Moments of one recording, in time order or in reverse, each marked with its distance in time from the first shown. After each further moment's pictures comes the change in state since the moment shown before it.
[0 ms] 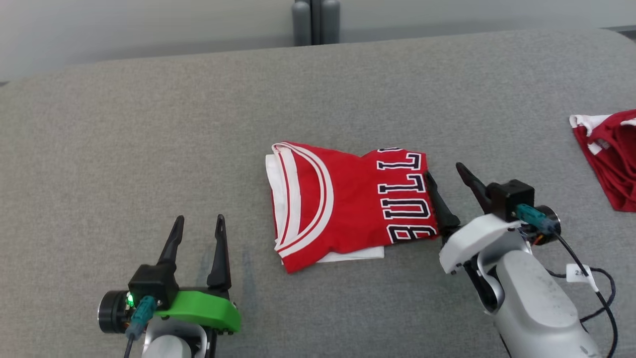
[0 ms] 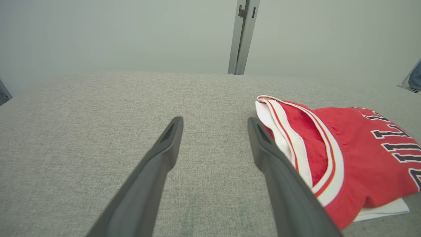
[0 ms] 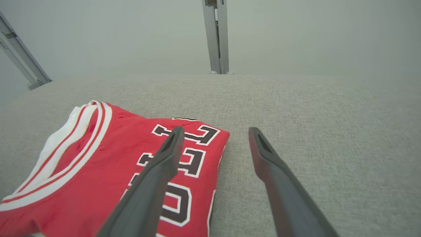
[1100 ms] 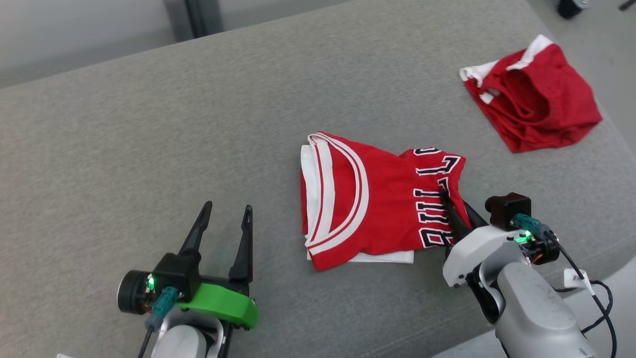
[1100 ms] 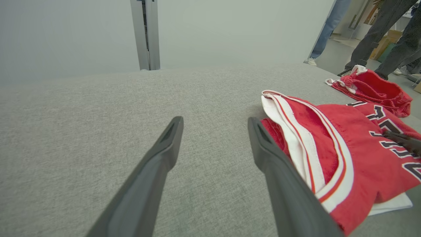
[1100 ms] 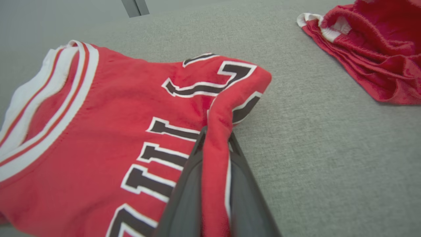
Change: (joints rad) left arm -0.044 -0.001 -0.077 -0.014 0.026 -0.052 0.000; right arm -0.046 -0.001 0.014 0.195 0.044 0.001 -0.002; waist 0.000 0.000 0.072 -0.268
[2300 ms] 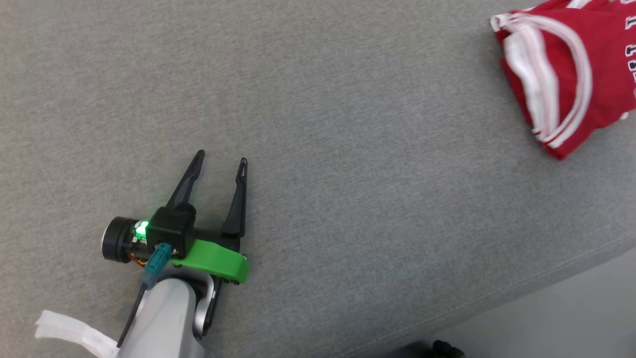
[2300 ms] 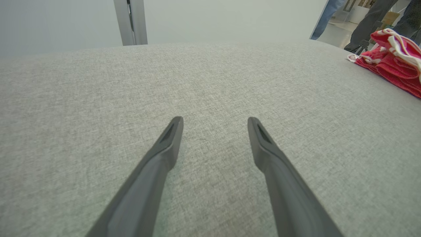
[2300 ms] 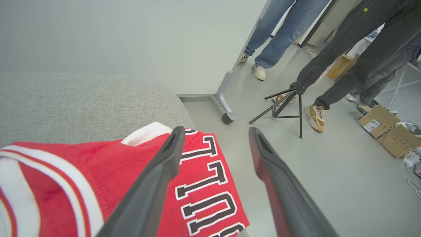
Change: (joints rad) left arm -0.151 0.001 0.037 0.027 0.098 -0.050 0.000; right arm -0.556 -0.331 -0.504 0.269 -0.413 0.000 0.005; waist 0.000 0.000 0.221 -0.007
